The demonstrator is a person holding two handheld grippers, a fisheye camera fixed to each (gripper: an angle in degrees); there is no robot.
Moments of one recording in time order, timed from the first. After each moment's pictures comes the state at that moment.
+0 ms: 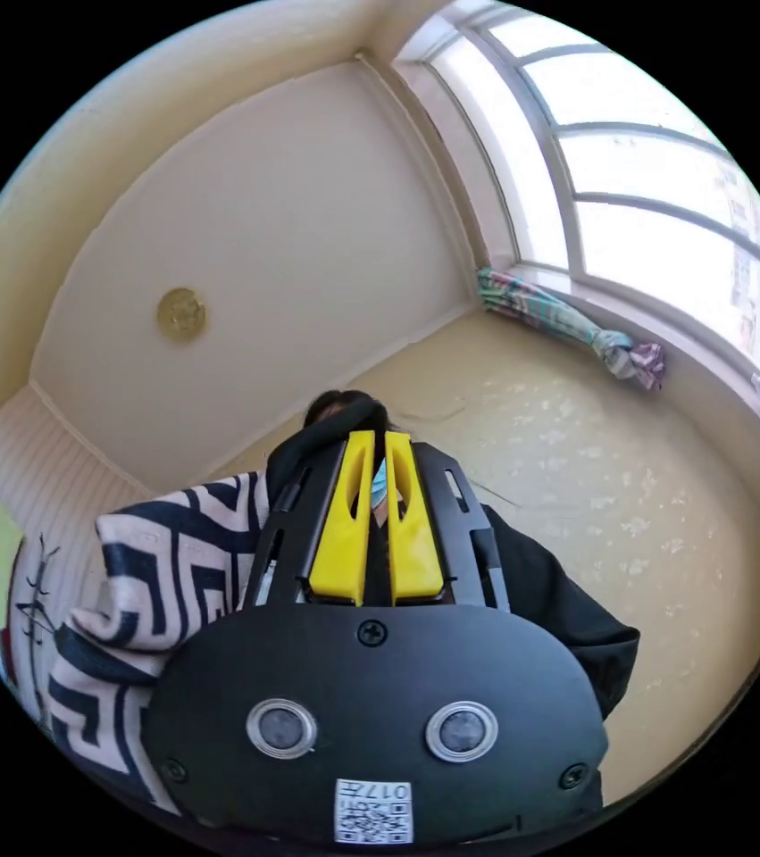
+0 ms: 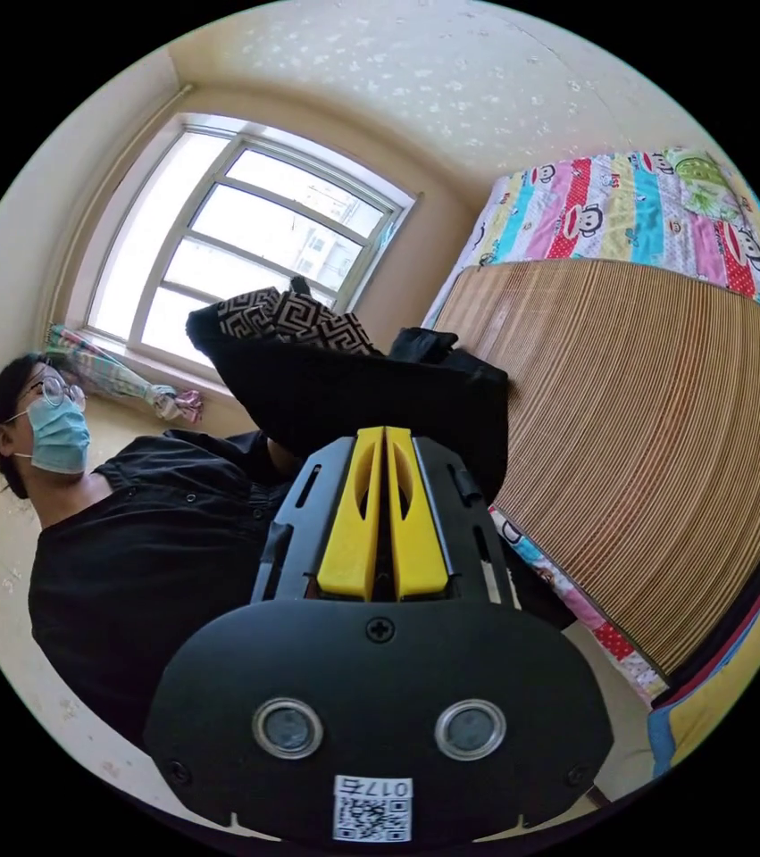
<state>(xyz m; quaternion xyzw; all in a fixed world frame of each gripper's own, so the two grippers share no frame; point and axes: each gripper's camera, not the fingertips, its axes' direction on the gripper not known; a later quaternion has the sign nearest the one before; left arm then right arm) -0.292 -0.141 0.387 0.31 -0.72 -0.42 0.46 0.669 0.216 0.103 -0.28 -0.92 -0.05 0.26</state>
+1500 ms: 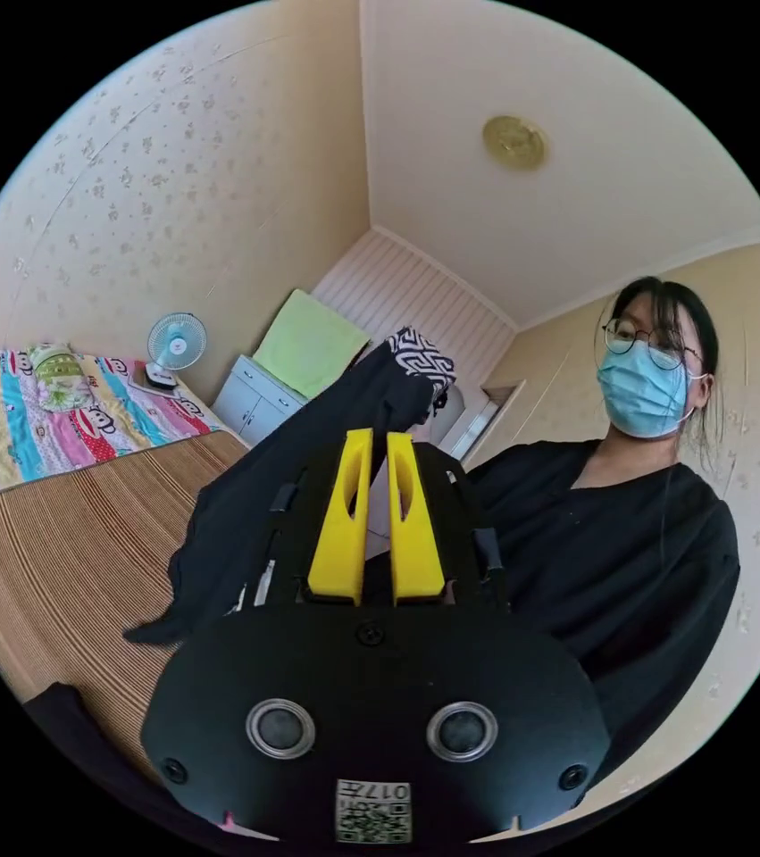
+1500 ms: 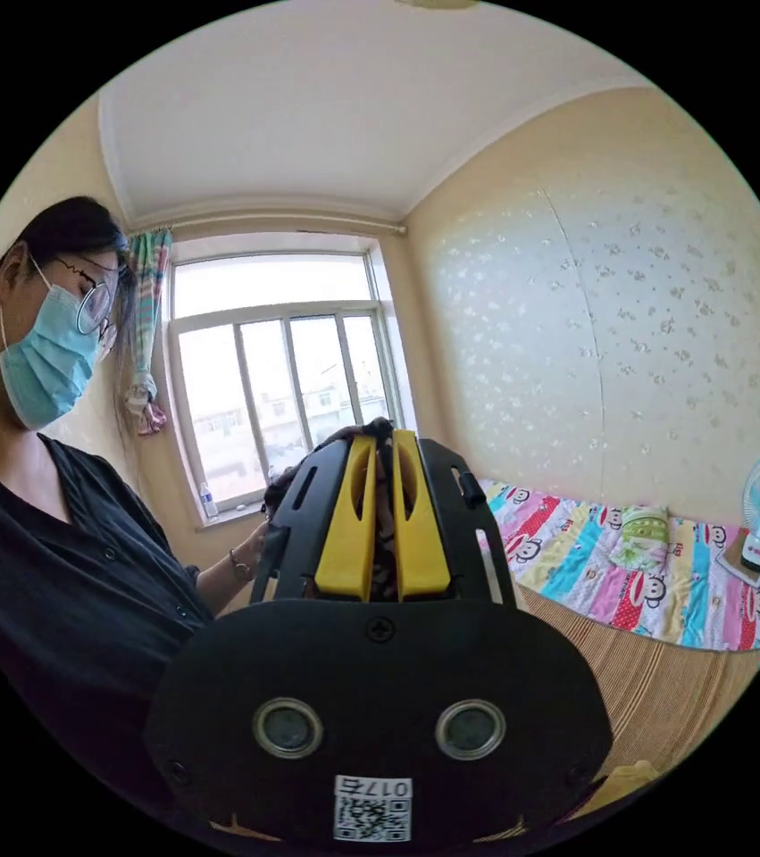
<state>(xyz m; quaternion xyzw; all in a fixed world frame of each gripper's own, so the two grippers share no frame) -0.229 0.163 0.511 -0.05 -0.65 -0.76 -0.07 0.860 0.261 -0.009 0.17 -0.87 0.15 0.45</state>
